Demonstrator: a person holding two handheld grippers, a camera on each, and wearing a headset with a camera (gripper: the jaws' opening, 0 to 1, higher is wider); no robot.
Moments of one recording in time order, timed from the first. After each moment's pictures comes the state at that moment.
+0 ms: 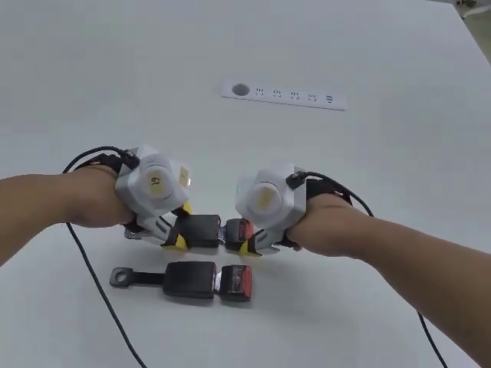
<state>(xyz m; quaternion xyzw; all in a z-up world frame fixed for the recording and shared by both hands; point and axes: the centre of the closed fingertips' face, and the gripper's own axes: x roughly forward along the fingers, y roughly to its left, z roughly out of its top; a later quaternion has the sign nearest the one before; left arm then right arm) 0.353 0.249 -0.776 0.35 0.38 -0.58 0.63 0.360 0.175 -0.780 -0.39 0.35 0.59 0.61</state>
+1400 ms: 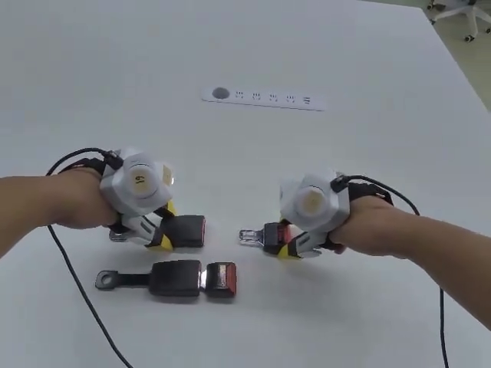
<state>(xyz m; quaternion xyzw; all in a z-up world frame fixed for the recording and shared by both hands) 0.354 0.249 -0.777 0.35 0.38 -0.58 0.63 0.354 0.070 -0.778 -0.40 0.38 0.56 0.62</state>
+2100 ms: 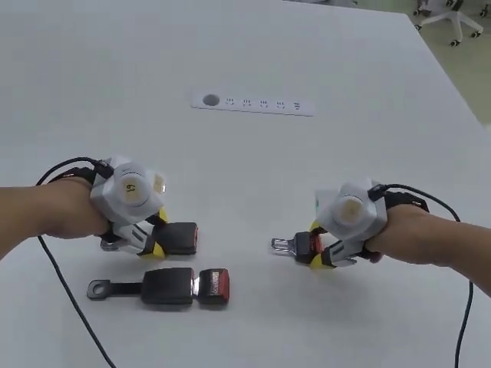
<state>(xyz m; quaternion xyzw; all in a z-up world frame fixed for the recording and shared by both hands) 0.354 0.249 -0.778 0.35 0.39 -0.58 0.63 0.350 0.011 -0.778 -0.40 0.40 0.54 0.62</state>
